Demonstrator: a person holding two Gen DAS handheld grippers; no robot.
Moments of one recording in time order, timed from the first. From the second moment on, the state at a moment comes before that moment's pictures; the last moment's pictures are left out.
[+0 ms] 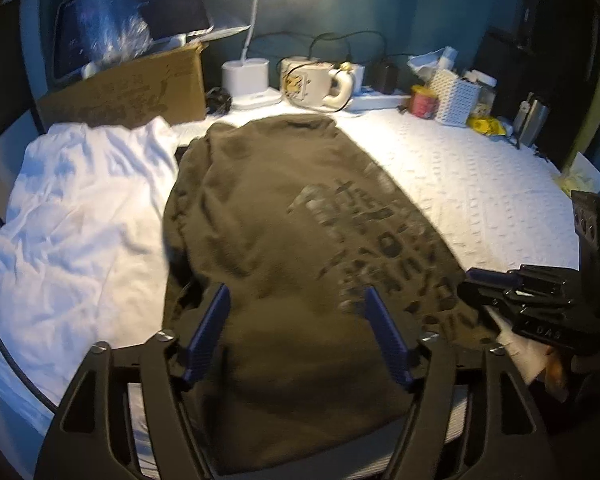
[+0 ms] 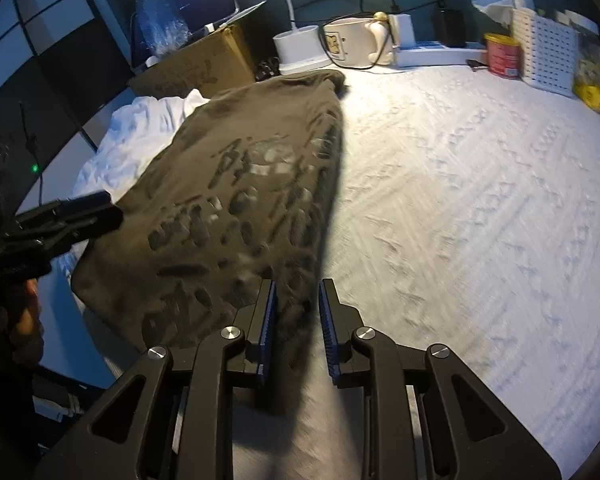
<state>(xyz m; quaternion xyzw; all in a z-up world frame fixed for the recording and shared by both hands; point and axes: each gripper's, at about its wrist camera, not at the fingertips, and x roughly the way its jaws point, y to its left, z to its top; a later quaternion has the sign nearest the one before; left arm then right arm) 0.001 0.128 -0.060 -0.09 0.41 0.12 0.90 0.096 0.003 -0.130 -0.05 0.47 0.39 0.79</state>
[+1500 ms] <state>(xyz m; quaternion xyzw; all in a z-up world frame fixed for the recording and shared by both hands) 0.056 -0.002 0.020 -0.01 0.28 0.05 0.96 0.107 -0.186 0.007 -0.04 0.33 0.20 0.92</state>
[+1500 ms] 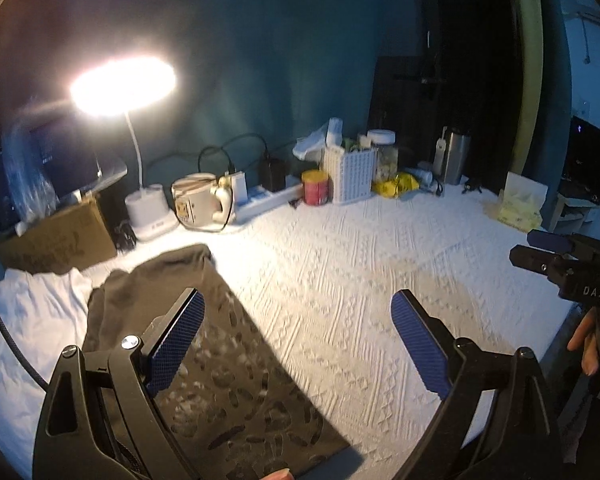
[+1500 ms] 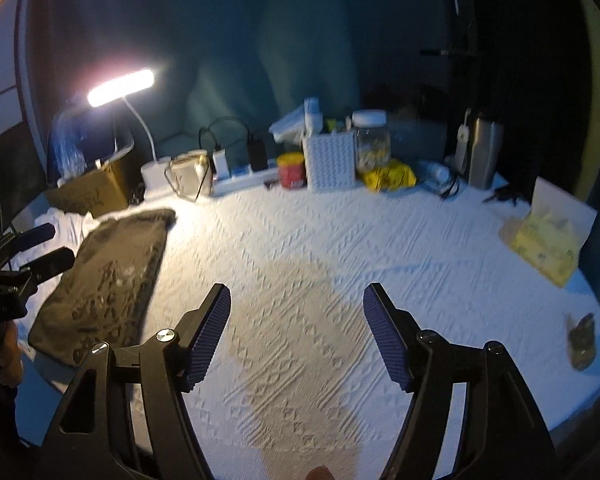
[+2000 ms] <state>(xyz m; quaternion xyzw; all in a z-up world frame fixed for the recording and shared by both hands) 0.041 0.001 0.078 -0.02 0.19 0.03 0.98 0.100 -0.189 0.063 -0.04 0.26 0.18 0.95</state>
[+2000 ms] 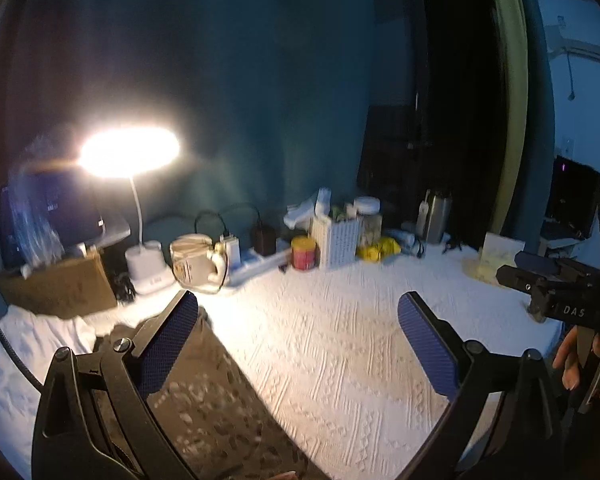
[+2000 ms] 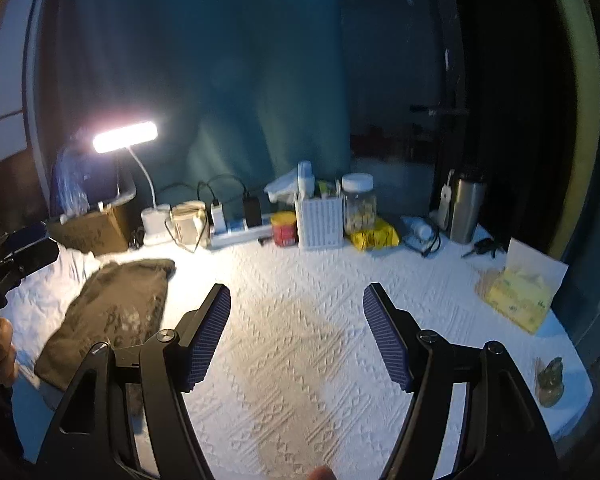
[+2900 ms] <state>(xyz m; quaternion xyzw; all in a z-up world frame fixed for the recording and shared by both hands) -0.017 0.029 0.131 -0.03 0.08 0.08 0.99 0.039 -0.176 0.159 -0.06 0.11 0.20 0.97</state>
